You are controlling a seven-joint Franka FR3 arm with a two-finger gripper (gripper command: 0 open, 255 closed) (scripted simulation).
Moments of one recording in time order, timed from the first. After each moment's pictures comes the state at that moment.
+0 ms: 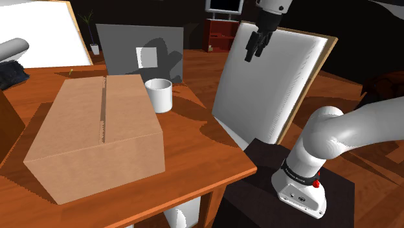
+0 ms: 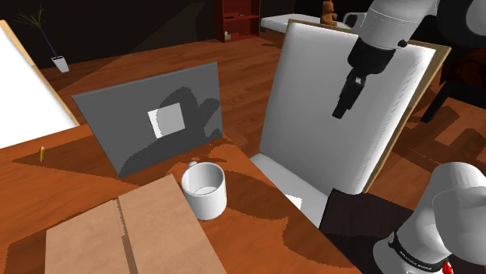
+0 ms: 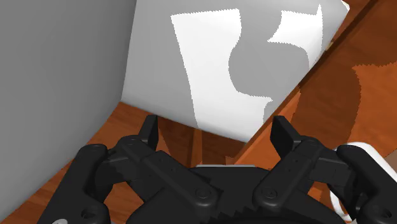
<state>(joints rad) 0.02 -0.82 -0.03 -2.27 -0.06 1.62 -0.04</state>
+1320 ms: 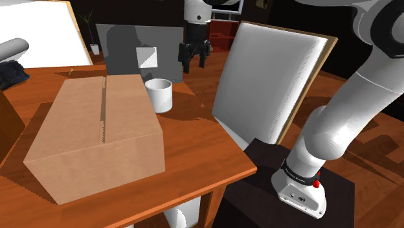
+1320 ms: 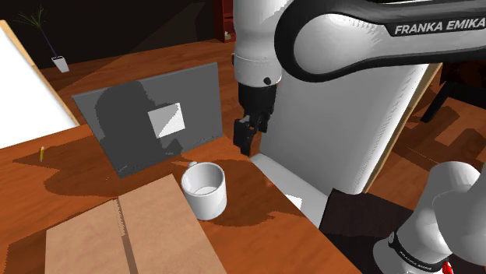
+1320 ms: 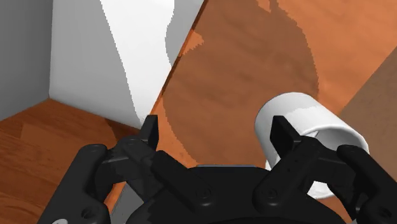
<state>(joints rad) 0.09 -0.20 0.21 -1.86 0.02 1.68 0.25</state>
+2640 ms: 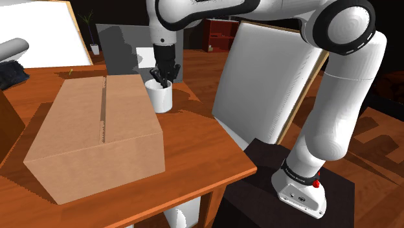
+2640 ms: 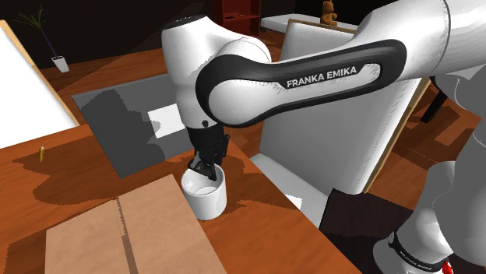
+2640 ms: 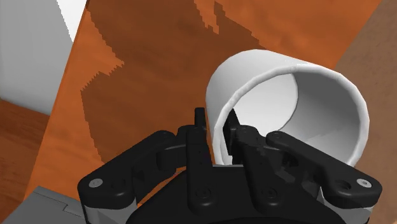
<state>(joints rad) 0.14 0.16 0.27 -1.64 -0.02 1.73 0.38</state>
